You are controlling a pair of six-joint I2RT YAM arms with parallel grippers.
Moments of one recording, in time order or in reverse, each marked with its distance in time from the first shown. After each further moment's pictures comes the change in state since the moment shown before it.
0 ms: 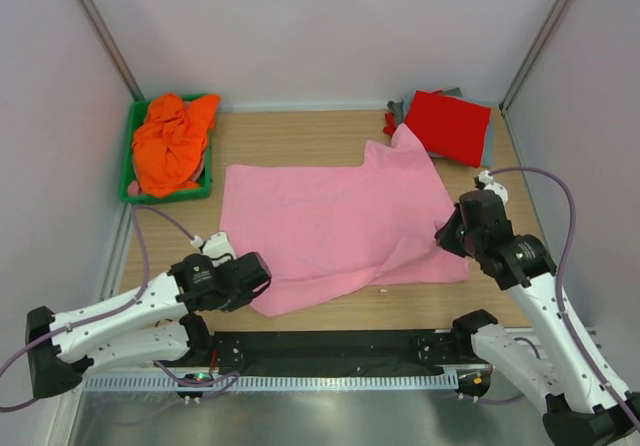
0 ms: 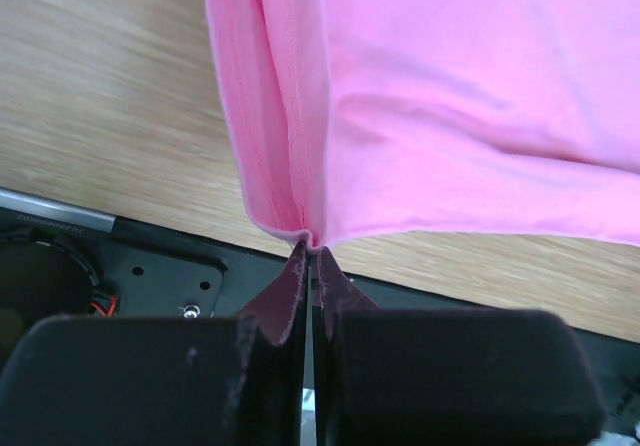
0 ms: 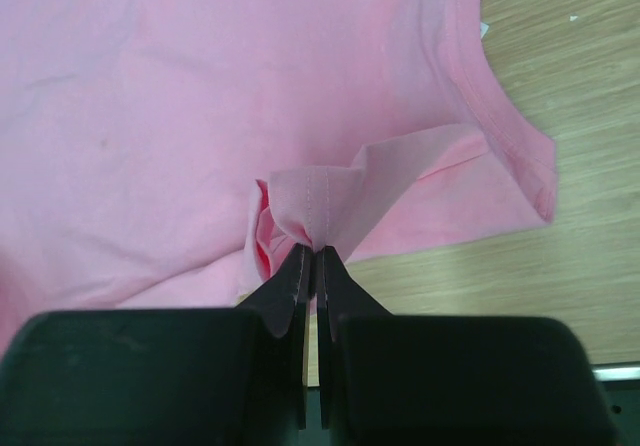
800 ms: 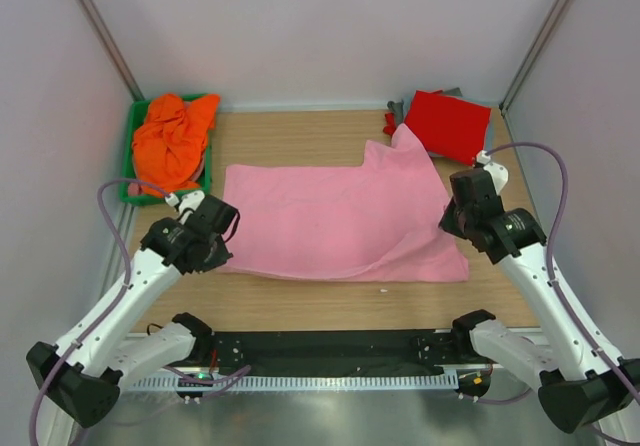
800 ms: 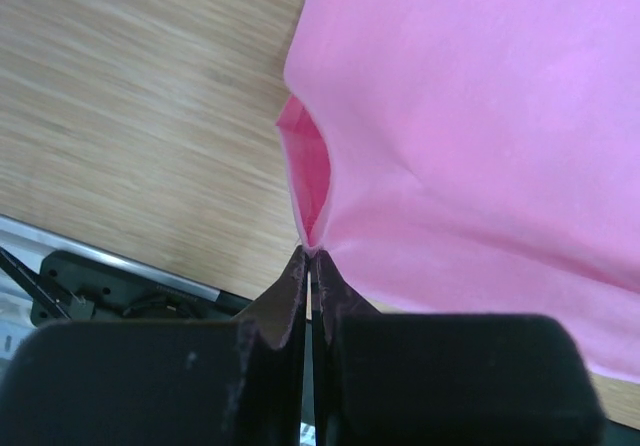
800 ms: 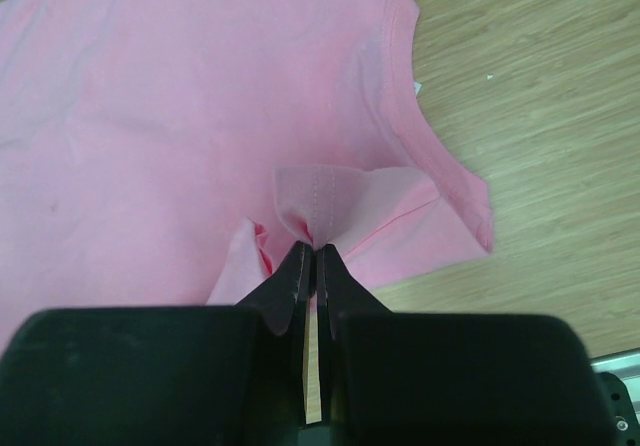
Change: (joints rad) left arm 0.515 0.039 0.230 -0.038 0.012 0.542; right arm -0.001 0.146 0.121 -0.026 0.164 -0.023
